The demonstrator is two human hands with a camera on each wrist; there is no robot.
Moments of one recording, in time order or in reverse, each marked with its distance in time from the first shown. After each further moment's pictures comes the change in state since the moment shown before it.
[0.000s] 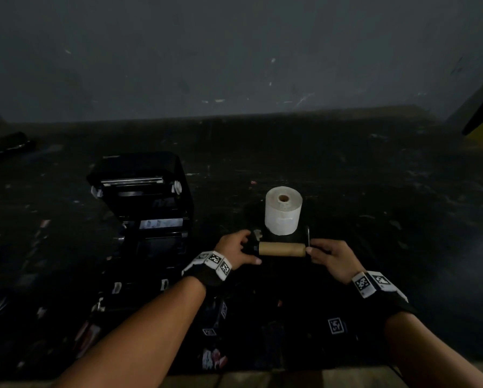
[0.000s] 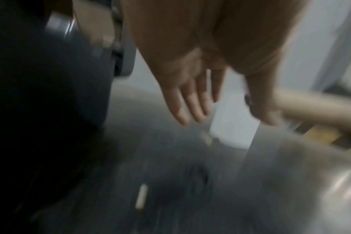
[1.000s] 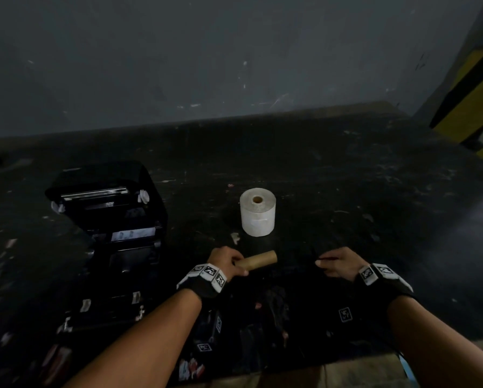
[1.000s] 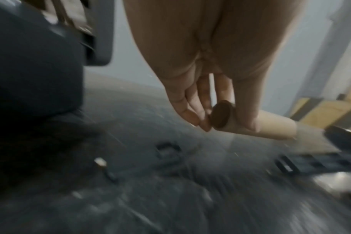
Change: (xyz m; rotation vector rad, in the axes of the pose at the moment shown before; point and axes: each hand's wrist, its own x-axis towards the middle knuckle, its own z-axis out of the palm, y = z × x) left_hand 0.010 0.016 0.038 0.126 -0.047 -0.003; right_hand 0.012 0.064 -0.065 0.018 -0.092 0.376
